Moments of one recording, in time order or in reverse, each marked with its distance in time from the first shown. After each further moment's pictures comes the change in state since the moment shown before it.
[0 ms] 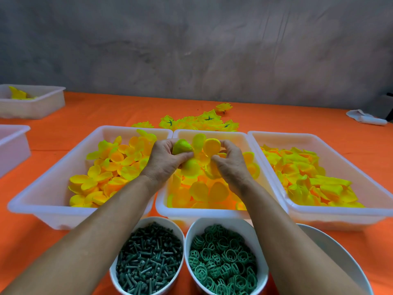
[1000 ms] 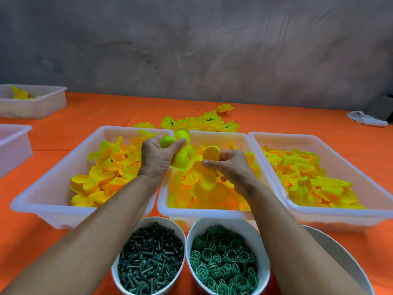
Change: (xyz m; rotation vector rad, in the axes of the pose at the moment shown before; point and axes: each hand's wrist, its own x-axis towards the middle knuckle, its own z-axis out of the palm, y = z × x) left_hand 0.006 -0.005 -0.007 -0.078 0.268 0.030; right_hand -0.006 -0.001 -0.010 0.090 -0.167 0.140
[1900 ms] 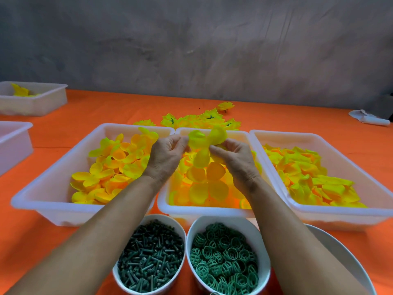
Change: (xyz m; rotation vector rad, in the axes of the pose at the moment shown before) left_hand -0.007 0.005 0.005 0.350 -0.186 0.118; right_hand -0.002 -0.006 0.001 0.281 0.038 -0.241
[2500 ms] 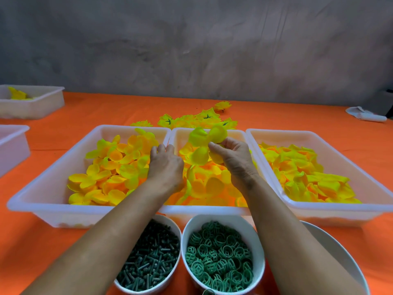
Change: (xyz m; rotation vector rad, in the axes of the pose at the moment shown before) left_hand -0.013 0.002 0.013 1.366 -0.292 0.084; right_hand 0.001 0.001 -0.004 0.053 0.061 0.033
